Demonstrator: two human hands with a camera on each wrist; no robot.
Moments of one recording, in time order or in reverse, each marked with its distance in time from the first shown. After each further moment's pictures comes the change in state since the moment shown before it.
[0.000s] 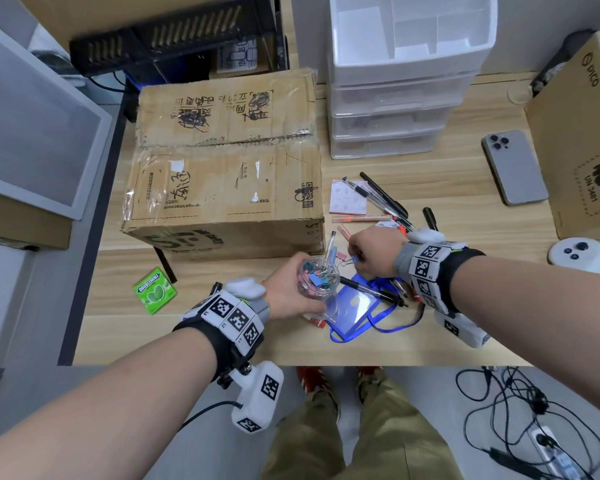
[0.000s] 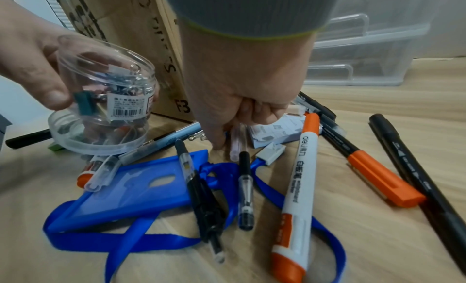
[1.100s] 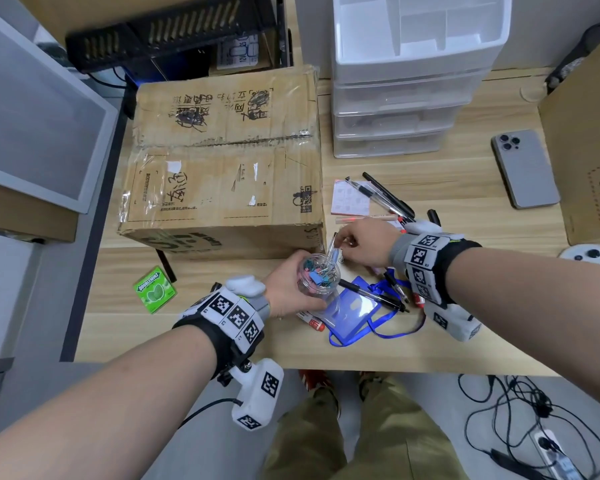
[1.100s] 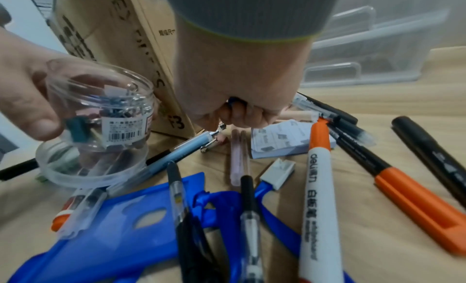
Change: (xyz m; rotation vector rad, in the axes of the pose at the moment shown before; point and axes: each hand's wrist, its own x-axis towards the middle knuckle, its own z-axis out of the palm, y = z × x) left_hand 0.012 0.002 -0.002 -0.053 -0.019 -0.030; right_hand 0.020 0.001 -0.013 0.230 0.073 -0.072
